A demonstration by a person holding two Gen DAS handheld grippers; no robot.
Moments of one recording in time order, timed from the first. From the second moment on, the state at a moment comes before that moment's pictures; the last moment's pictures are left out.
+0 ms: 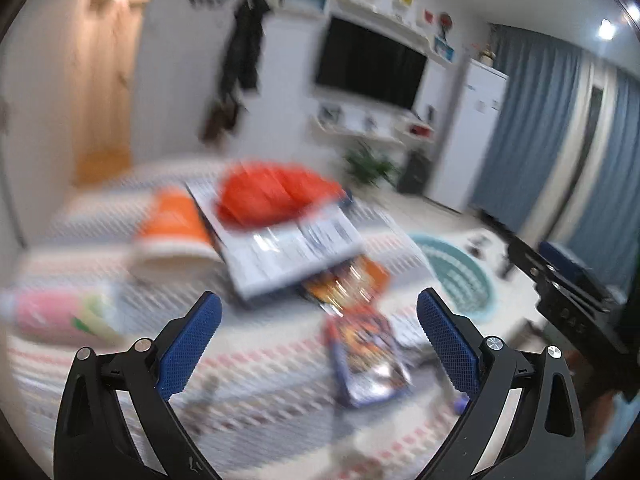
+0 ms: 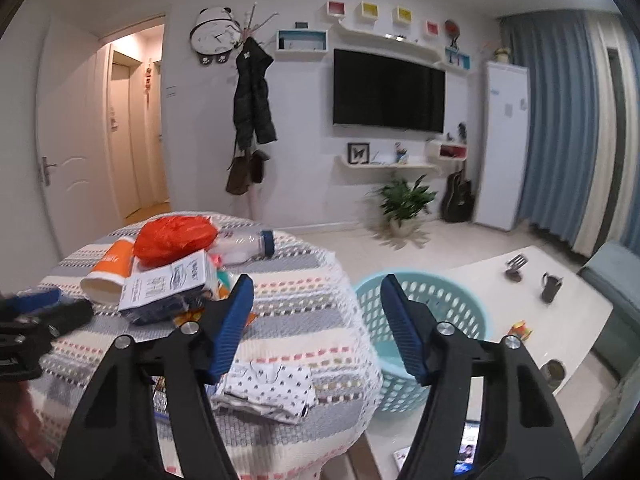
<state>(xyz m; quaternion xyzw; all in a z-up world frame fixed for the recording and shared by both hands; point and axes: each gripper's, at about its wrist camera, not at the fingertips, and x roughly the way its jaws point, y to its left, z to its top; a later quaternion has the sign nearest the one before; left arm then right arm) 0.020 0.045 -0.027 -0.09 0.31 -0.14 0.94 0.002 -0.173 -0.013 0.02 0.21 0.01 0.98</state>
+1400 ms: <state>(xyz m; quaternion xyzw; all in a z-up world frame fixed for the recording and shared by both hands) 0.035 0.030 -0.061 -0.02 0.39 -0.09 0.92 0.029 -0.138 -0.100 -0.06 0.34 0.15 0.93</state>
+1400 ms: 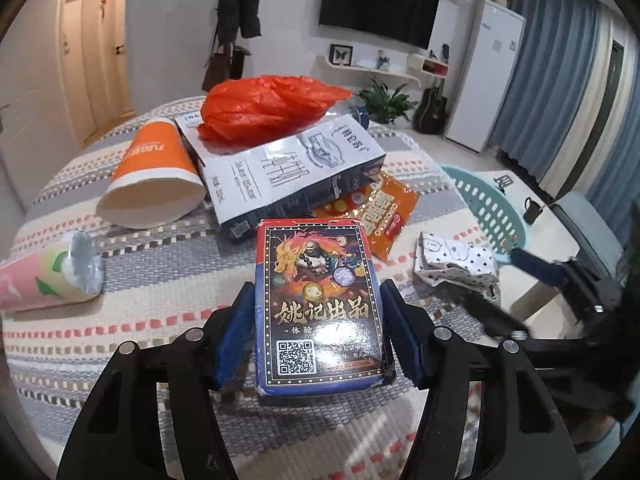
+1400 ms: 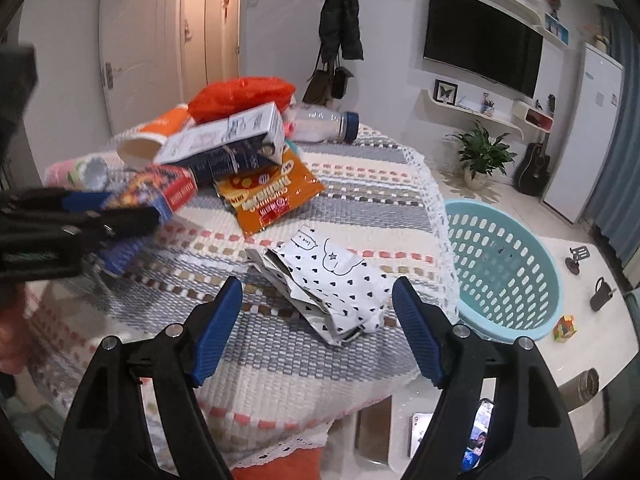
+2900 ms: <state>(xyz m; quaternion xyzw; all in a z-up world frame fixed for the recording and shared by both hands) 0.178 -0.197 -0.039 0.03 0.36 -0.25 0.90 0.134 -0.363 -0.088 0.12 0.35 -0.05 0.93</state>
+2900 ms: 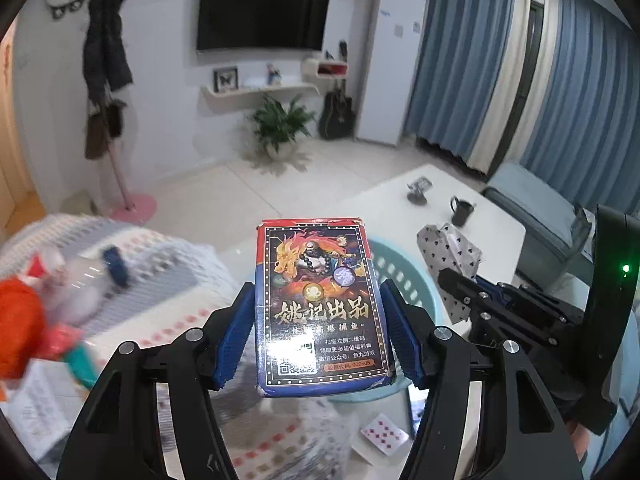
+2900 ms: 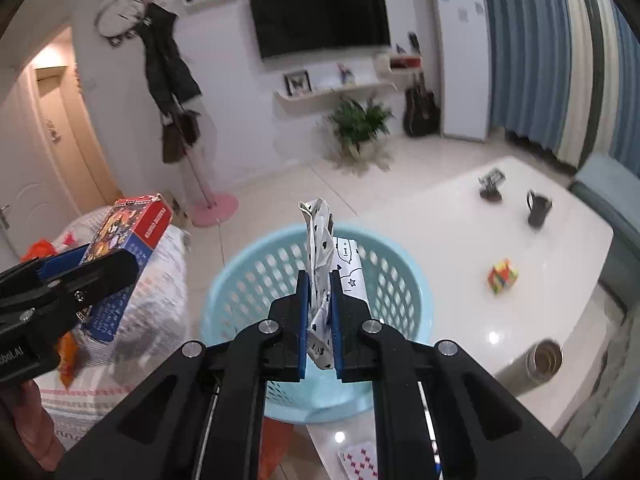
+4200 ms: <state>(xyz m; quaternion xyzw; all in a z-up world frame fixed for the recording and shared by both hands) 0.117 -0.106 -0.020 -0.02 0.34 -0.26 0.91 0.113 -0.294 -0.070 0.13 0.37 -0.01 0.92</state>
